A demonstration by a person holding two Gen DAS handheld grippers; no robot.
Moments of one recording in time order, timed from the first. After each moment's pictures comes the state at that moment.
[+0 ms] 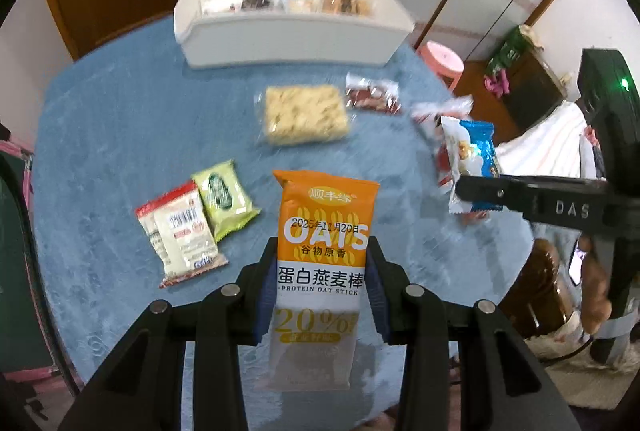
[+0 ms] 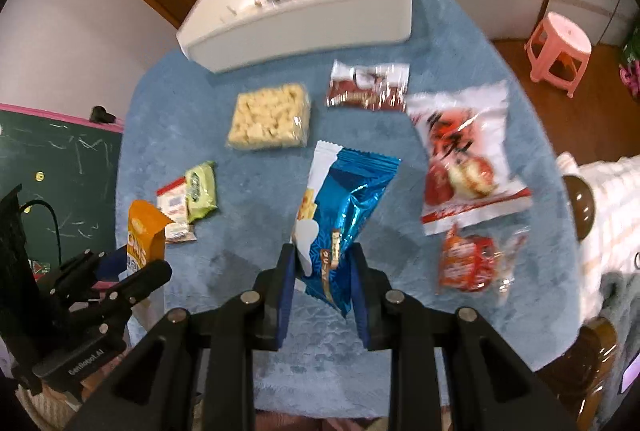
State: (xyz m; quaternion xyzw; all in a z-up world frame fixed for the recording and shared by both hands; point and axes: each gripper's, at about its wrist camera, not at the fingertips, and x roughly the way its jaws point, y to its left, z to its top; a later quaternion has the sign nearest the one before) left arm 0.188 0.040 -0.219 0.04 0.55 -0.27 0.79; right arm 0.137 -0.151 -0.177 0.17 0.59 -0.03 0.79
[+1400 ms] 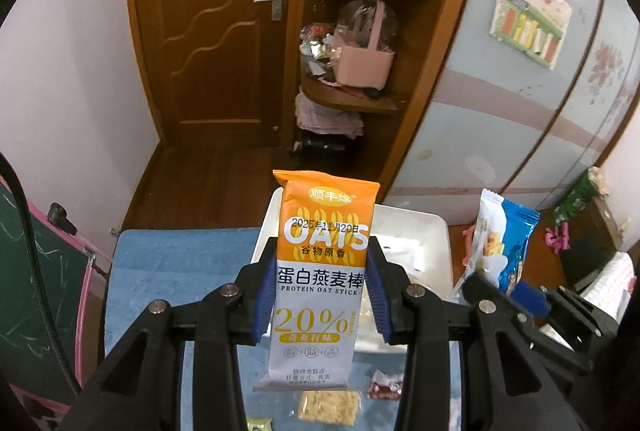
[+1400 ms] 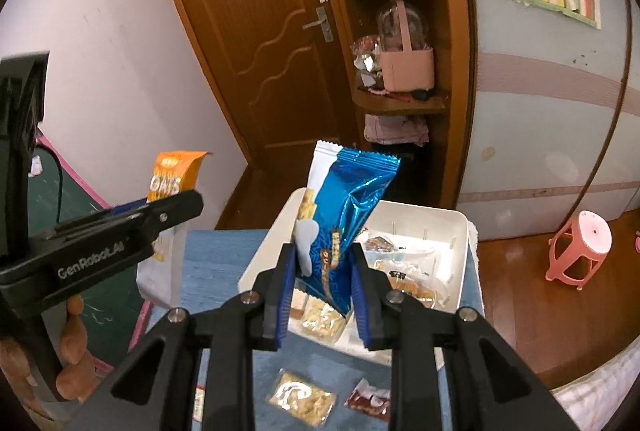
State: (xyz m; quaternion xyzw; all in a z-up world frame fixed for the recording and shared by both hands) left arm 0.445 -0.007 -0.027 -0.04 0.42 -0.10 0.90; right arm 0.354 -0.168 -0.012 0.06 0.40 0.05 0.91
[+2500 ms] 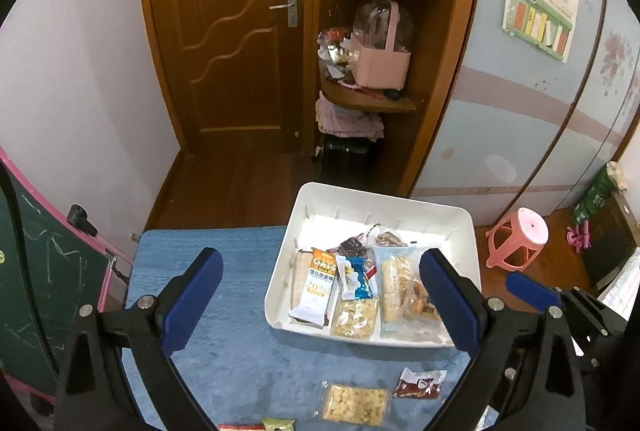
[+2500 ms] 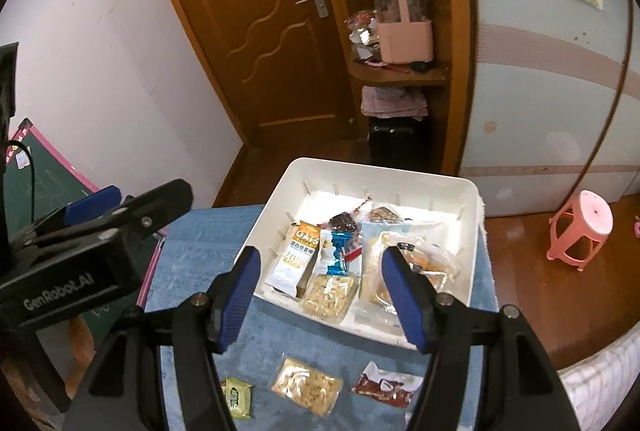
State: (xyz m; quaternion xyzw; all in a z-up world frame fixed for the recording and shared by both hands) left arm 0.401 0.012 -0.040 -0.02 0.39 -0.07 0.92; right arm 0.346 -0.156 -0.032 0.07 0.43 0.03 0.90
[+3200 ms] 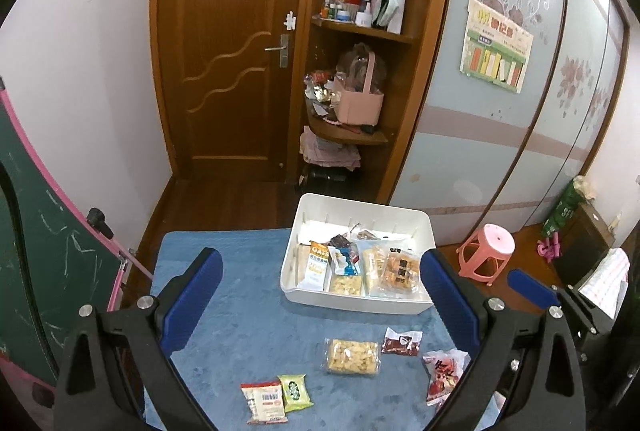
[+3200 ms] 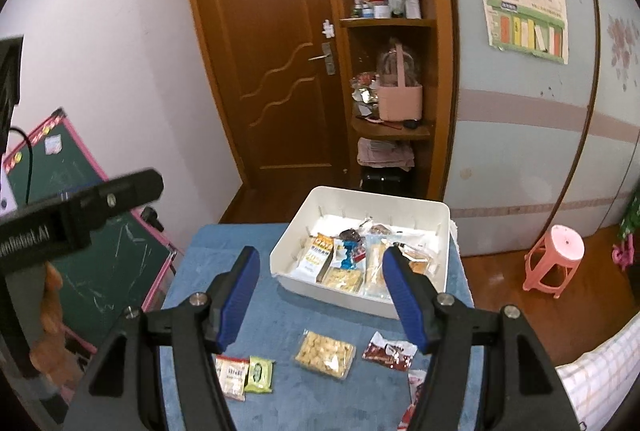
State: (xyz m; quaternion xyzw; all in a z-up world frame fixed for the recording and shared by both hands) left arm 0.258 0.088 0.028 -0.05 0.33 -0.11 0.94; right arm 0.212 -0.097 0.027 0.02 0.33 0.02 0.94
